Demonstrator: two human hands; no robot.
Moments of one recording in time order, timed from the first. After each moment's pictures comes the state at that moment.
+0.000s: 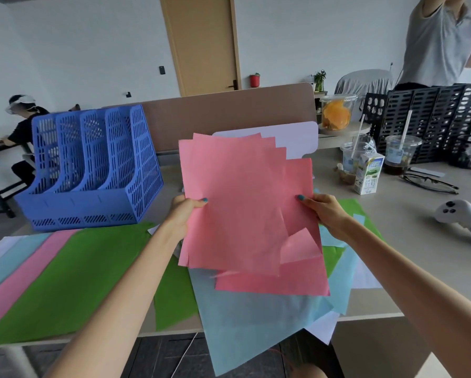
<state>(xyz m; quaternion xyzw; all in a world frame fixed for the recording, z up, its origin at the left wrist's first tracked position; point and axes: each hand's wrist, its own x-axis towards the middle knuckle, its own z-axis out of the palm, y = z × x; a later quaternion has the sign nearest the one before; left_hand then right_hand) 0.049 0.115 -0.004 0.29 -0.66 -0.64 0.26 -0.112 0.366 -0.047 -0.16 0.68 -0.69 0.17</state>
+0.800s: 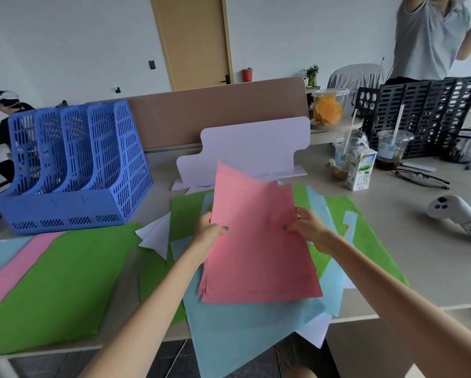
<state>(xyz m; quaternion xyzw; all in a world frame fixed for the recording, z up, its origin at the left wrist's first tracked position) 0.015 0.149 -0.071 0.28 -0.74 -0.59 0.18 -0.106 0.357 -0.077 -0.17 0.75 -0.60 0.20</state>
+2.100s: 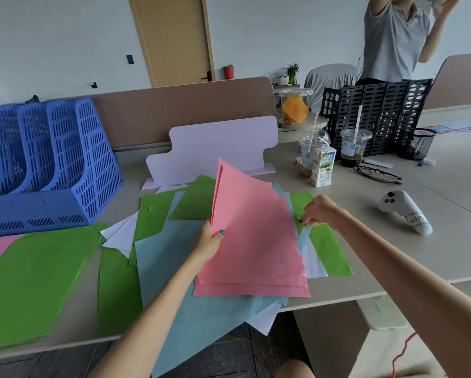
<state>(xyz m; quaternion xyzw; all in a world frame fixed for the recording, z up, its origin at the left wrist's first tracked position) -0.008 0.225 -0.097 0.22 -0.82 -0.51 0.16 -0.182 0.445 -0.062 -0.03 0.92 -0.36 0.17</state>
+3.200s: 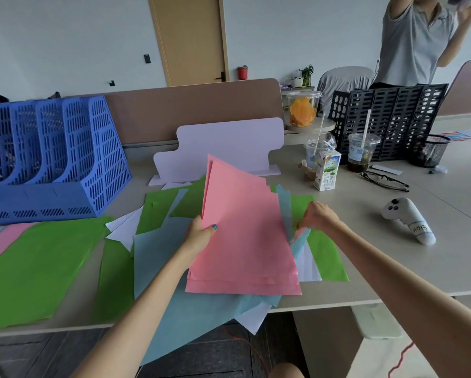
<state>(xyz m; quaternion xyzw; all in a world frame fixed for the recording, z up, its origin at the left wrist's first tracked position) 0.004 0.220 -0.085 0.26 -0.77 -0.55 0.18 -0.173 0.448 -0.064 -0.16 0.96 -0.21 0.09</state>
